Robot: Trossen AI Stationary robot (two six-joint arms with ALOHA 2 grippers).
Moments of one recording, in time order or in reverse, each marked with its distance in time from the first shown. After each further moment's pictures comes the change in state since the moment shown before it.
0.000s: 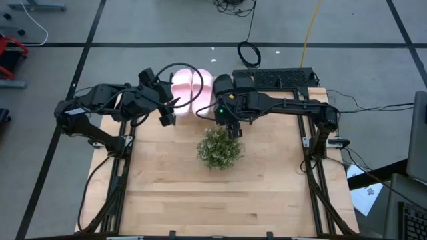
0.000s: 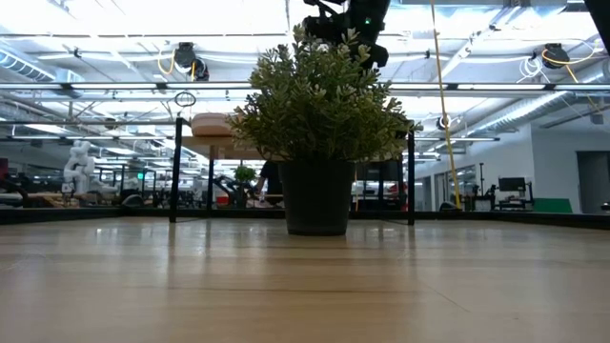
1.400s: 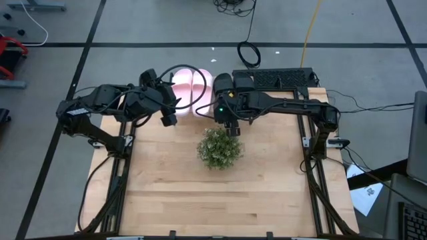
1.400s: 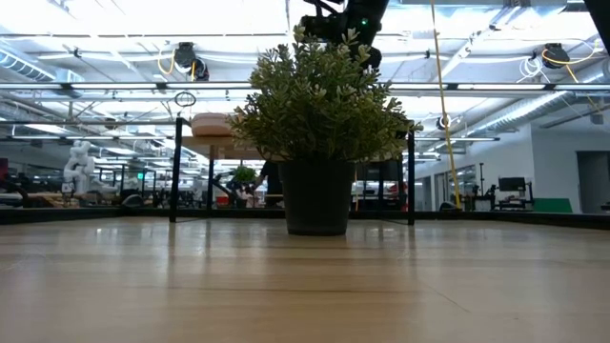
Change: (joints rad) left arm 0.002 0.014 0.000 -0.001 -0.007 0.014; right arm -0.012 -0.003 0.001 0.037 0.026 0.005
